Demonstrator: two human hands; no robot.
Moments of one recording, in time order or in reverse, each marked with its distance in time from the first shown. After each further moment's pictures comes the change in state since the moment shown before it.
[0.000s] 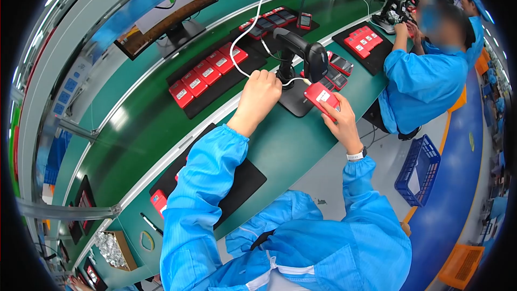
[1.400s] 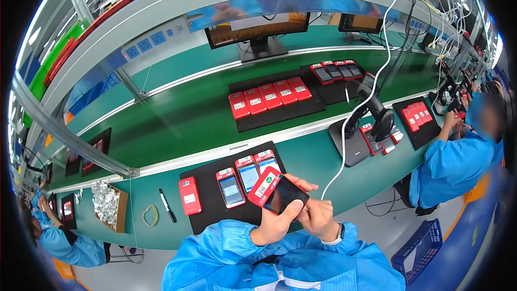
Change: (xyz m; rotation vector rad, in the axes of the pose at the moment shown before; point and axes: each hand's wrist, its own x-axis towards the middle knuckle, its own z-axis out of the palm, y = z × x) left_hand -0.132 0.100 -0.164 -1.947 0.729 -0.900; right_hand -0.011 -0.211 0.024 0.557 -0.086 -0.312
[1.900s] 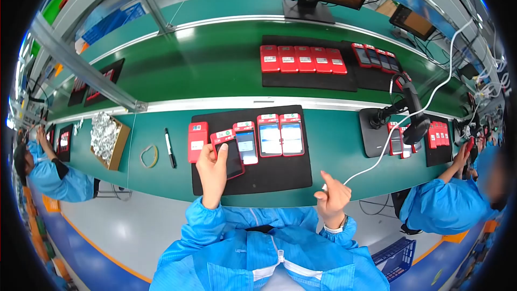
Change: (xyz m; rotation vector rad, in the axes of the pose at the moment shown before) left_hand -0.078 0.034 -0.150 0.955 0.913 -0.072; right_hand -0.022 0.022 0.007 -0.083 0.019 0.003
